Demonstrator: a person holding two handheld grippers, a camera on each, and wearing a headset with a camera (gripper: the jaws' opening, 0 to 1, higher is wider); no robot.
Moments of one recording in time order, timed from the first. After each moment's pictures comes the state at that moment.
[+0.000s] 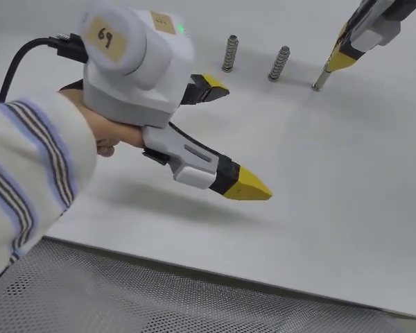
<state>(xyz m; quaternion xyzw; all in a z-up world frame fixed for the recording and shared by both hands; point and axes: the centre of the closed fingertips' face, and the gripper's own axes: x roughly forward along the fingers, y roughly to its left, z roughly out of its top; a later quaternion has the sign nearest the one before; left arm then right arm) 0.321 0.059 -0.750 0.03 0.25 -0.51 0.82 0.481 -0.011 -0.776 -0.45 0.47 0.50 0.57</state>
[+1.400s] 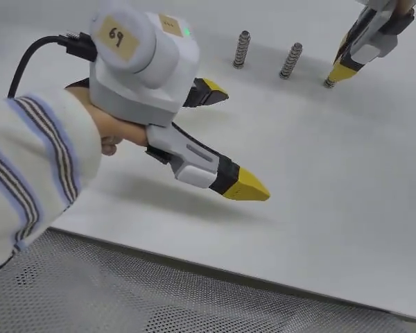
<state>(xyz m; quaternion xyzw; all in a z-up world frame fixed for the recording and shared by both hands) 0.320 0.070 -0.761 0.03 0.27 -0.50 0.82 0.481 -0.009 -0.795 -0.47 0.47 0.50 0.55</state>
